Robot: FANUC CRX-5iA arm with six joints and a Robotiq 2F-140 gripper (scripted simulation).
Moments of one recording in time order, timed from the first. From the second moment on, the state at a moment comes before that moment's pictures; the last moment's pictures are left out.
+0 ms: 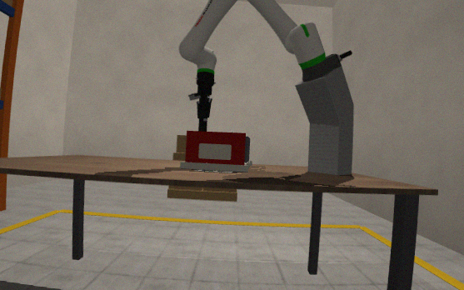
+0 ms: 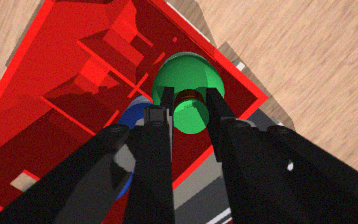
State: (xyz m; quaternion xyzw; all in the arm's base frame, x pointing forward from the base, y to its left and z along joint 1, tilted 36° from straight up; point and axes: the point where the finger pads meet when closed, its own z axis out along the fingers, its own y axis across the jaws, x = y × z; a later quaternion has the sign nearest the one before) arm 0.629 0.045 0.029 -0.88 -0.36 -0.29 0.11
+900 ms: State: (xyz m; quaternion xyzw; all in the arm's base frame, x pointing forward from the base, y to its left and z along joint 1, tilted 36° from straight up) arm 0.637 0.053 0.013 -0.88 -0.36 -0.29 0.11
